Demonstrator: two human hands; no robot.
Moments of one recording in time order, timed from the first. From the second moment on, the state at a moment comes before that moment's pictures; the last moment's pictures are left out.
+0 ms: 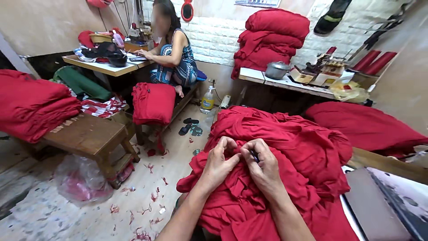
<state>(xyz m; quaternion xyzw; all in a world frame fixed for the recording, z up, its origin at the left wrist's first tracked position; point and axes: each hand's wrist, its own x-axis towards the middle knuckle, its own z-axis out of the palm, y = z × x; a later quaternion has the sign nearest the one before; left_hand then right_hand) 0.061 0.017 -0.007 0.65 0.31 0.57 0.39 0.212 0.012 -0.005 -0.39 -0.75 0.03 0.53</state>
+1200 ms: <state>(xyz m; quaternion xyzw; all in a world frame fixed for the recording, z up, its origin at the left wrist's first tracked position) 0.056 0.026 -0.020 0.53 0.25 0.62 0.52 0.216 0.010 -0.008 -0.39 -0.75 0.01 0.54</state>
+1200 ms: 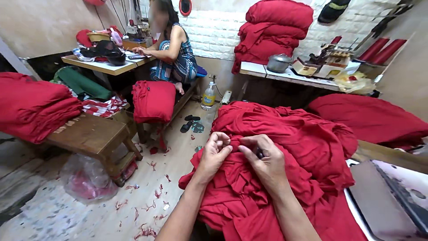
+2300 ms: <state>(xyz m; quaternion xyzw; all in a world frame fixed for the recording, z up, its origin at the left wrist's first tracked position) 0.050 0.030 -0.033 0.56 0.22 0.61 0.51 0.219 0.009 -0.007 -0.50 -0.72 -0.01 0.48</state>
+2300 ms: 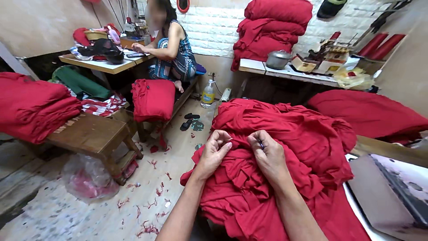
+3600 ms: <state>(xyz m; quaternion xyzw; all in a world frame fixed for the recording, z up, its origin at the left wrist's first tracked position) 0.061 0.021 -0.035 0.72 0.37 0.55 0.22 0.222 0.013 -0.006 -0.54 -0.71 0.04 0.46</state>
